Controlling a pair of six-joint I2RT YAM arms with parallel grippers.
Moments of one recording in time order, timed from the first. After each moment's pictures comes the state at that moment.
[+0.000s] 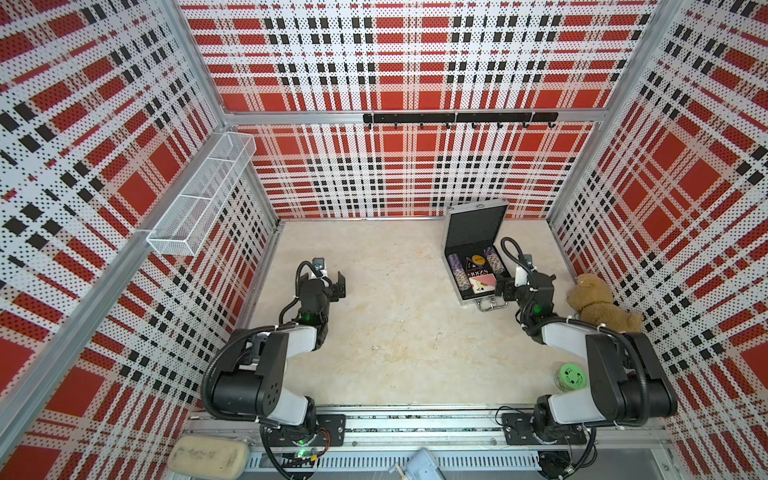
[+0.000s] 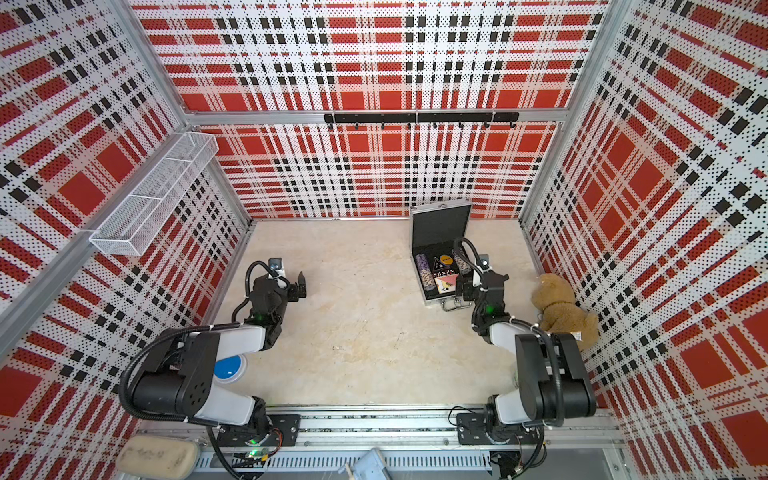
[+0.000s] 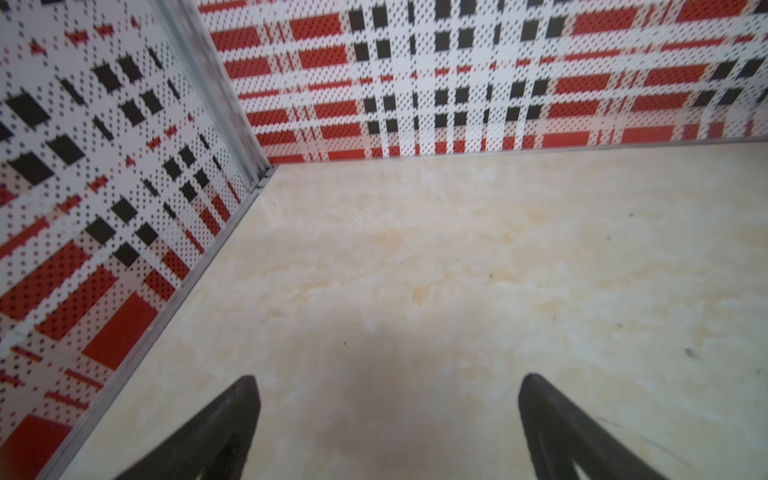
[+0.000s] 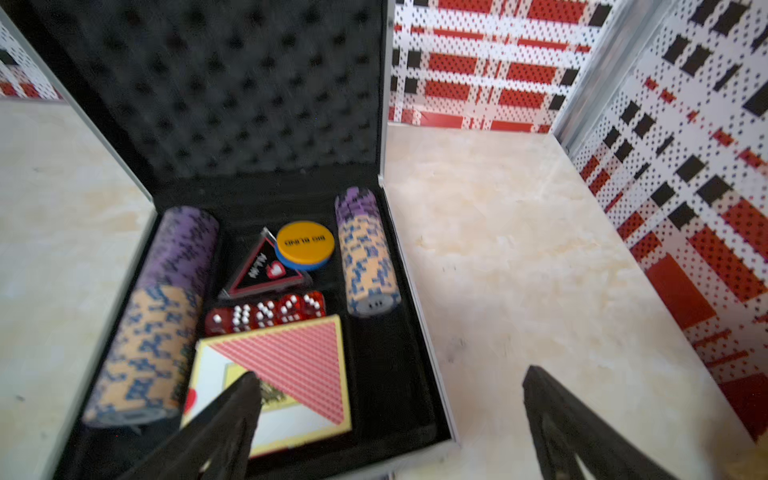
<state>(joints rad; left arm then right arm) -0.13 1.45 0.49 0.70 -0.25 0.07 0.08 1.42 0.58 0.44 0.08 -0.03</state>
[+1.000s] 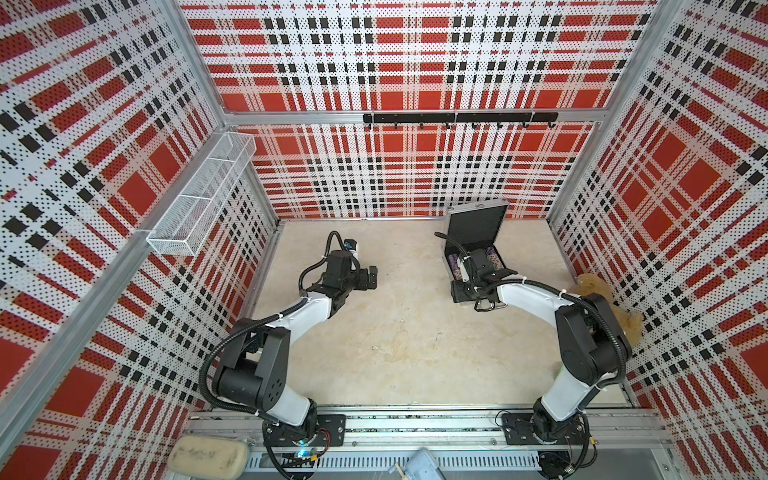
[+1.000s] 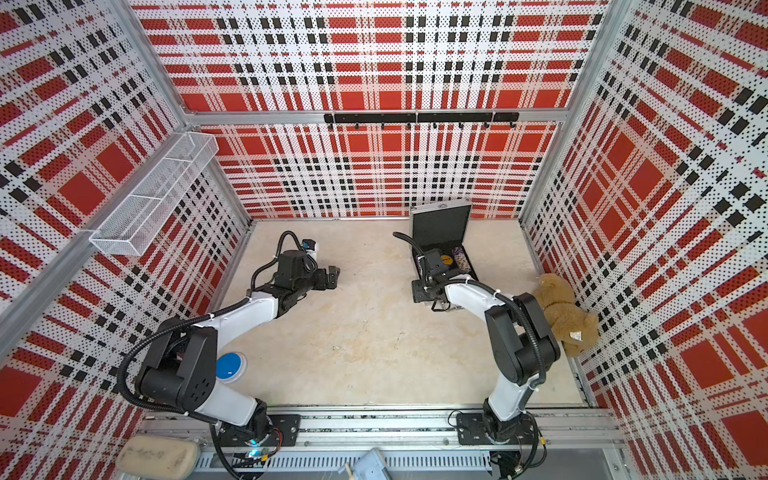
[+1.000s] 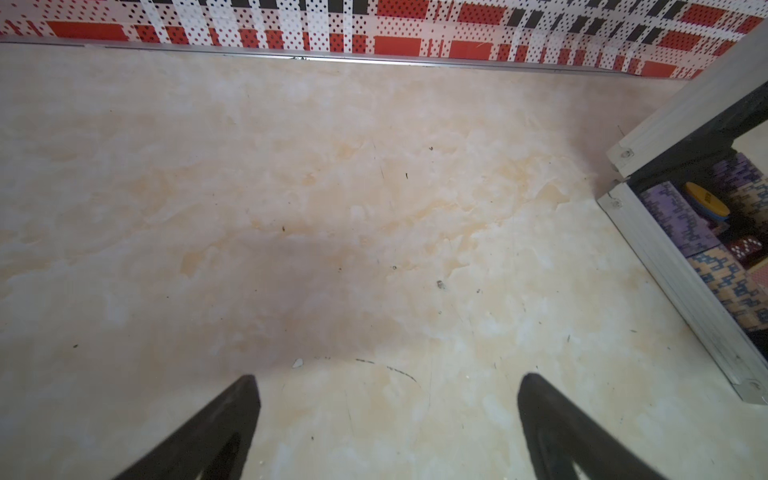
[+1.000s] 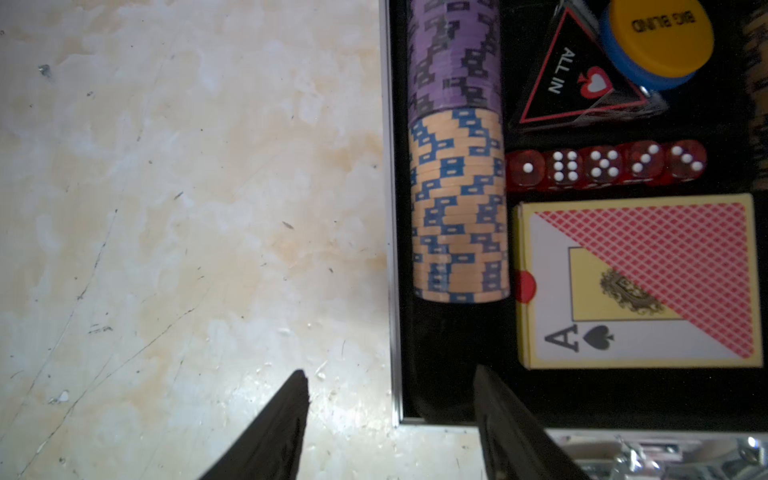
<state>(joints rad) -0.28 1.54 0.86 0.07 0.02 -0.19 0.44 1.75 1.12 -0.42 0.06 0.25</state>
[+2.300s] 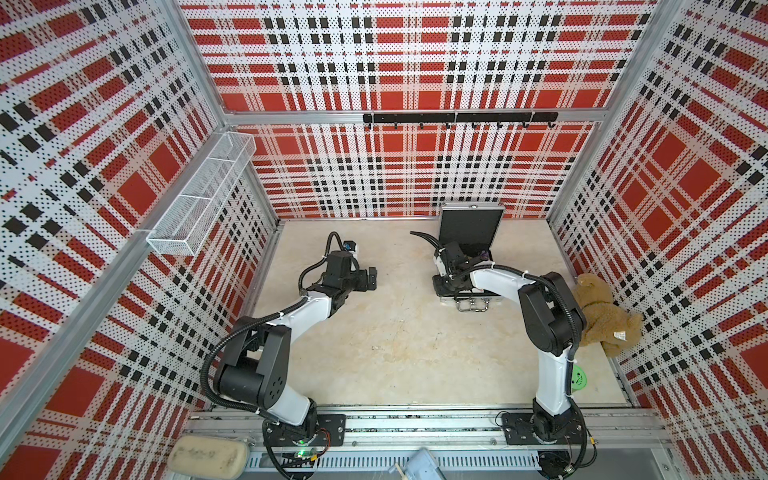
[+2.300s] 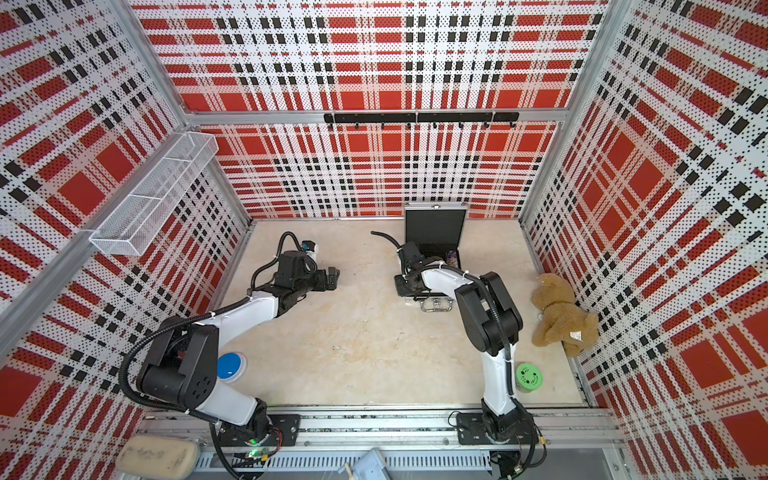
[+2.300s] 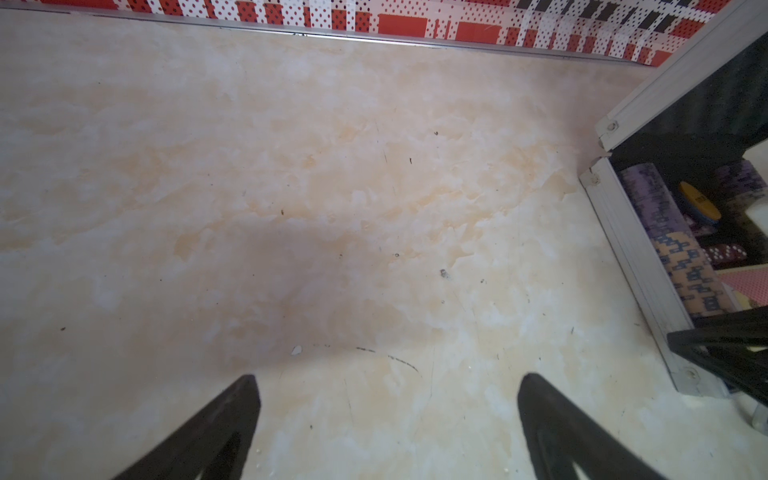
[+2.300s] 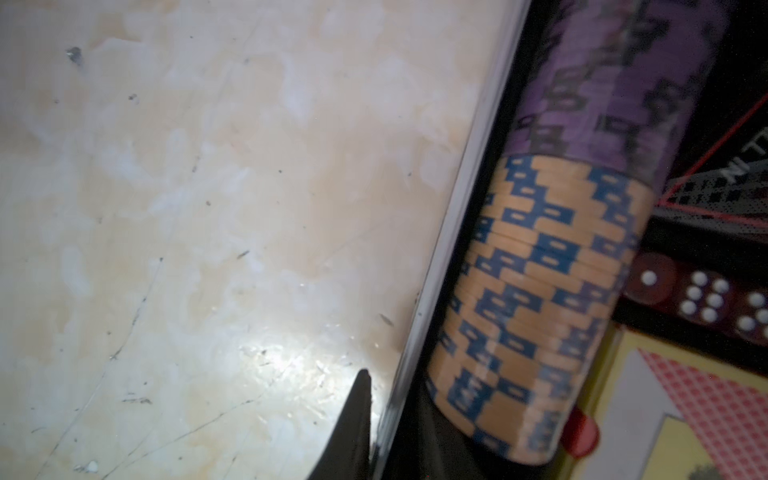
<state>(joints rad) -0.26 1.55 0.86 0.05 0.02 -0.20 0.52 2.02 1.40 -0.49 -0.03 0.21</state>
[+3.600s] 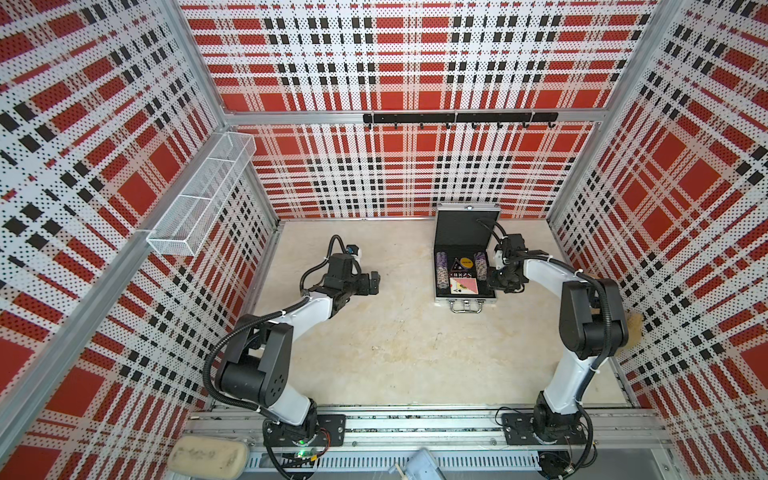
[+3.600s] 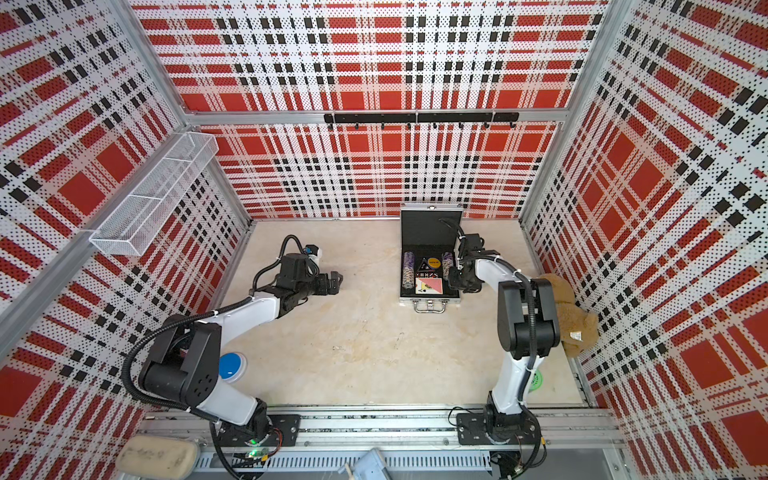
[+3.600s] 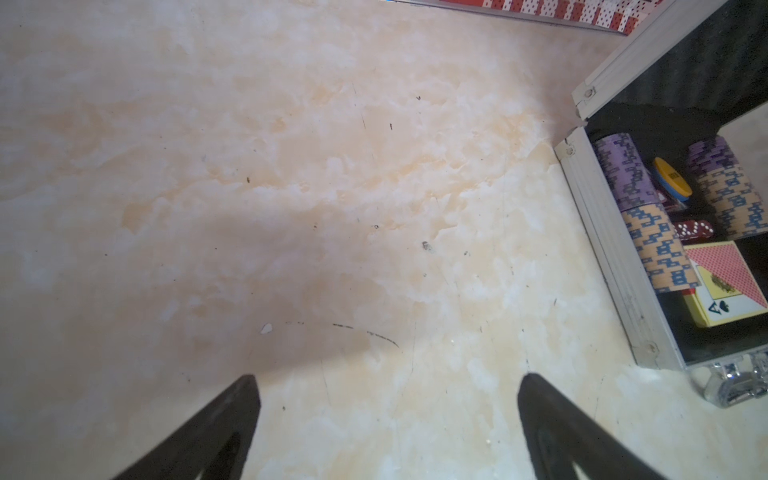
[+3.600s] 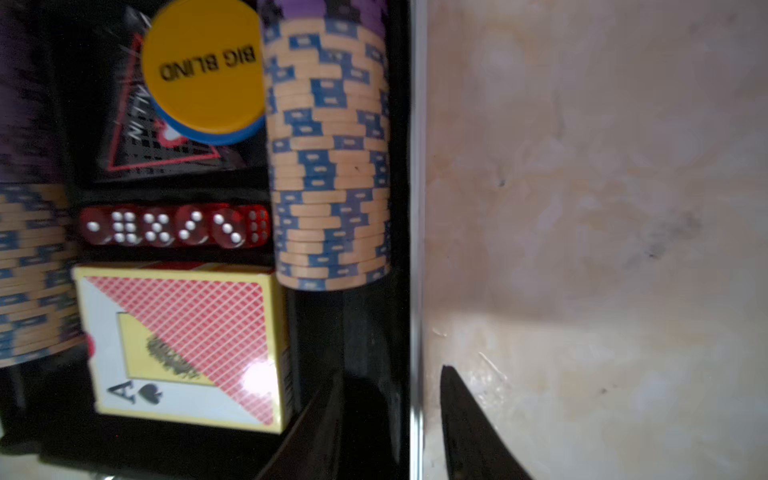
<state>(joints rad) -0.28 1.57 0.86 0.03 0.09 -0.22 0.10 1.90 1.28 -0.62 -0.09 0.15</state>
